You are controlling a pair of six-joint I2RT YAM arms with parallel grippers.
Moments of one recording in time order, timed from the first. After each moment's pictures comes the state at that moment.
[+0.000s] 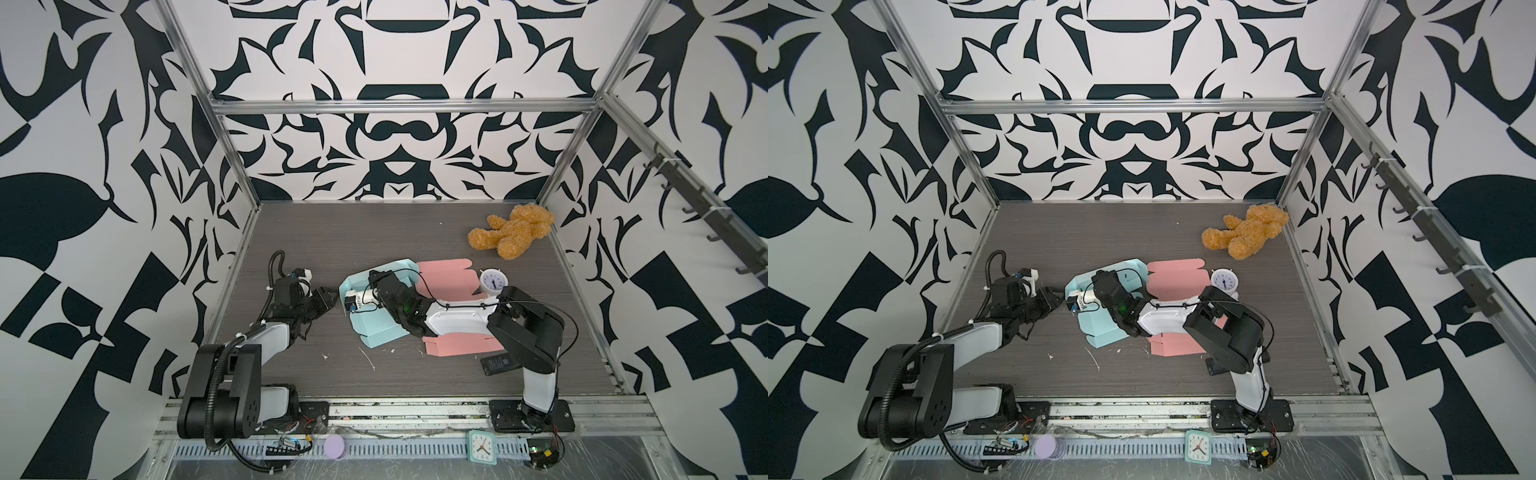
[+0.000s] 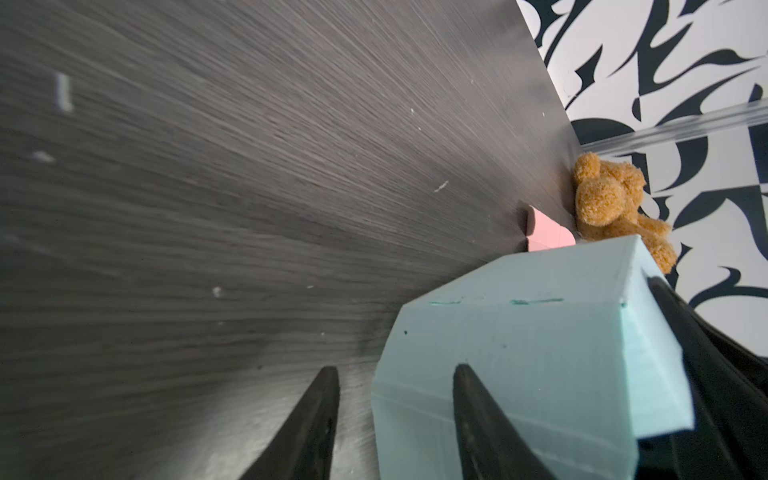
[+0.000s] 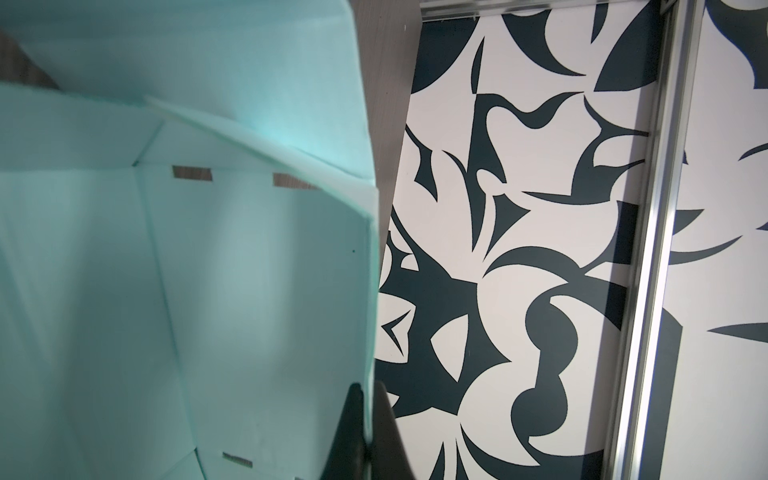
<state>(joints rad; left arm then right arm) -0.08 1.31 0.37 0.27 0.56 -0.65 1.00 1.93 1.07 0.47 0.46 -1.36</state>
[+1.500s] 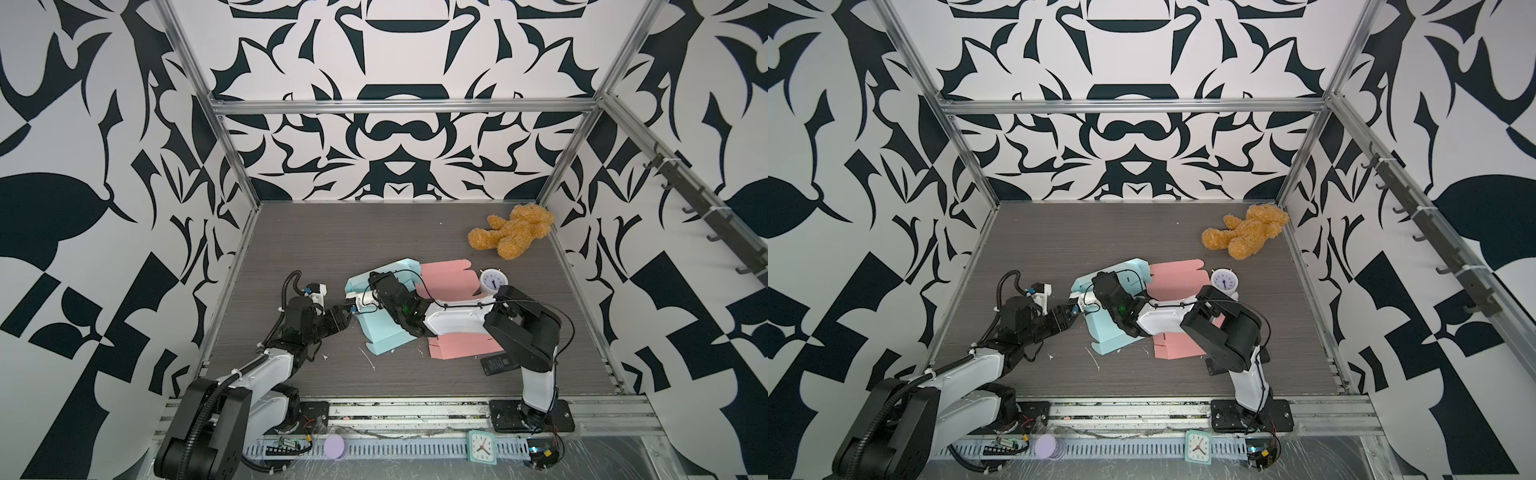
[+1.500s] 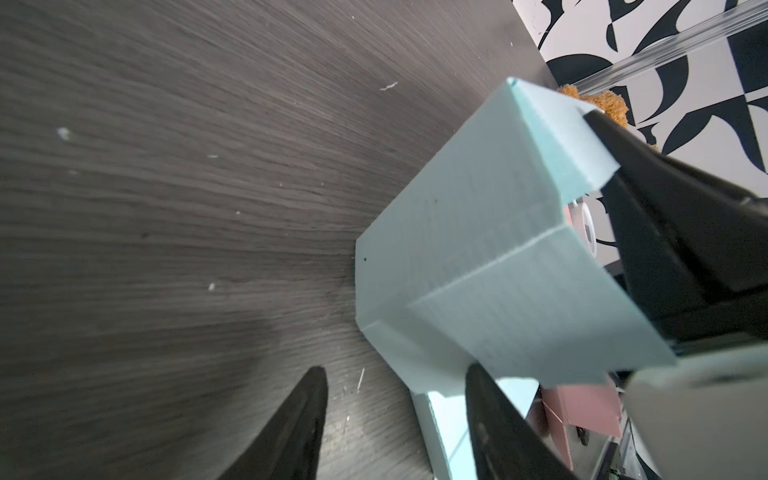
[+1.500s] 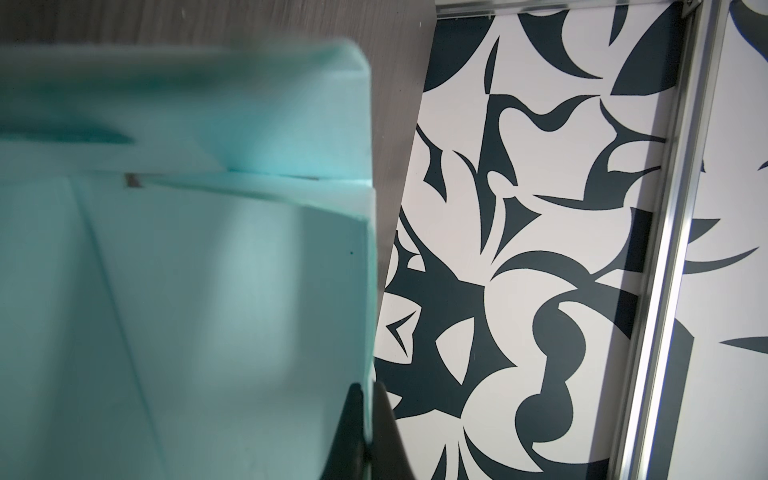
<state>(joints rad) -0.26 1.10 0.17 0.31 0.44 -0.69 1.00 1.94 1.08 0.47 0.46 -1.37</state>
